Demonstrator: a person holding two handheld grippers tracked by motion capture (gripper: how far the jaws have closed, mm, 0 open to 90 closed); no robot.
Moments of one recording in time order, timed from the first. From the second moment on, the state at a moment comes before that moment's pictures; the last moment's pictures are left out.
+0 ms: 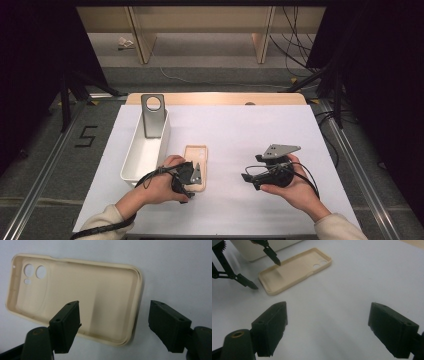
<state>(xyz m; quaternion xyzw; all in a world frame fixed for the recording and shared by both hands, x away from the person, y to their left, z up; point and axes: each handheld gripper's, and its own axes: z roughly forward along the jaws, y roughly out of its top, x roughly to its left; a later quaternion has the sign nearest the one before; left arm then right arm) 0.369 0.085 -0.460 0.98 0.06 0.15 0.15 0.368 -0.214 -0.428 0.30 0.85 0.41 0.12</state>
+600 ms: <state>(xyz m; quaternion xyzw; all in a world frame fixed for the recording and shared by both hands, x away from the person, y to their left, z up) 0.371 0.076 -0.461 0.98 0.06 0.13 0.13 0.368 -0.215 -0.428 0.30 0.85 0.41 0.12</state>
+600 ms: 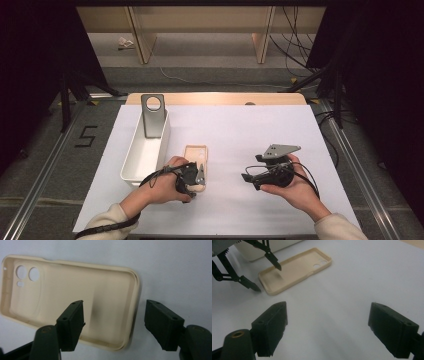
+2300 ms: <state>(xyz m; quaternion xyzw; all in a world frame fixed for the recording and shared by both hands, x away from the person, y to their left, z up) 0.370 0.071 -0.458 0.99 0.04 0.08 0.11 0.368 -0.214 -0.428 0.30 0.85 0.41 0.11</state>
